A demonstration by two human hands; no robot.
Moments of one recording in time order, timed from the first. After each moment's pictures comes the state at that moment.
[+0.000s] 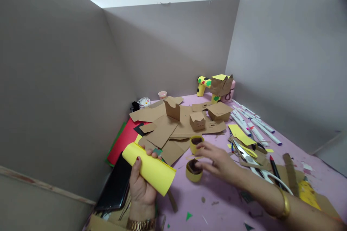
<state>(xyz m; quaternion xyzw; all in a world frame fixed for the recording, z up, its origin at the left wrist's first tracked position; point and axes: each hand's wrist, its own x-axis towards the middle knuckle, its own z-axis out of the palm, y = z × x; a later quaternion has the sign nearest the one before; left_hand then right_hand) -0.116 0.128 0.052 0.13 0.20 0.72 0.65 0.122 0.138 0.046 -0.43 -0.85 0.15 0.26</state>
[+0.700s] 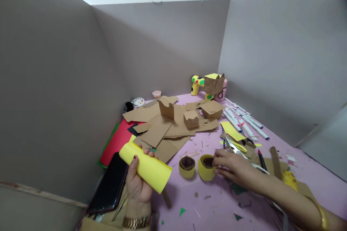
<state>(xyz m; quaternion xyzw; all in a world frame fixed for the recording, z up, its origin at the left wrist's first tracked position) -0.108 0.131 0.051 0.14 0.22 0.71 0.65 0.177 0.103 0.053 -0.50 -0.85 0.13 0.12</state>
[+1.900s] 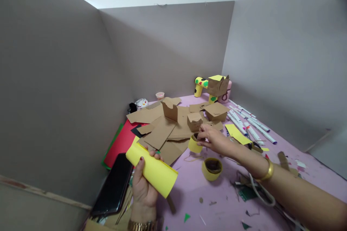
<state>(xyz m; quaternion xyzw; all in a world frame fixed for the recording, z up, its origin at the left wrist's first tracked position) -0.110 0.130 0.048 0.12 0.22 0.70 0.67 0.140 0.191 0.071 -0.46 -0.87 0.03 0.17</state>
